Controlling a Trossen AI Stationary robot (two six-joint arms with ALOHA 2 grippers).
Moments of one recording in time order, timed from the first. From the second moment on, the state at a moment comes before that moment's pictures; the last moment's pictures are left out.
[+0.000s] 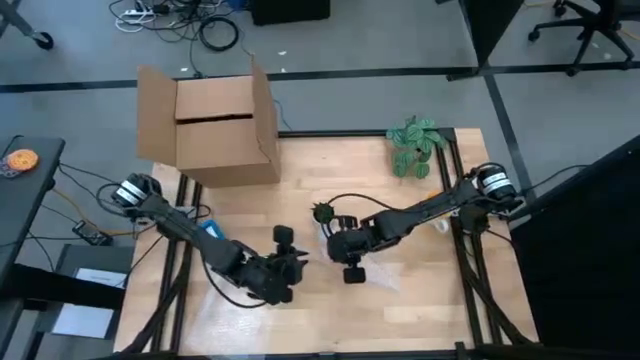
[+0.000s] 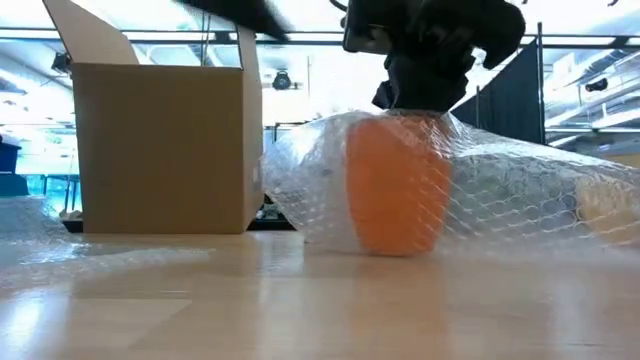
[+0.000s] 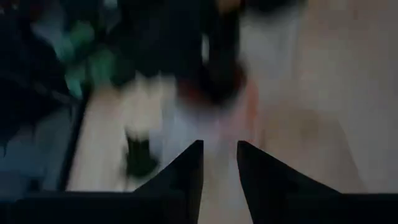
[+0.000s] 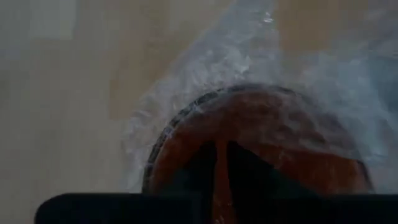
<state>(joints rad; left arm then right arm) -0.57 1.61 1.19 -0.57 -0.71 -0.14 0.28 1.78 1.26 -0.52 0.08 0.18</state>
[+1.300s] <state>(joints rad) -0.38 1.70 0.78 0.42 -0.52 -0.19 0.38 1.78 1.57 -0.88 0.12 0.30</state>
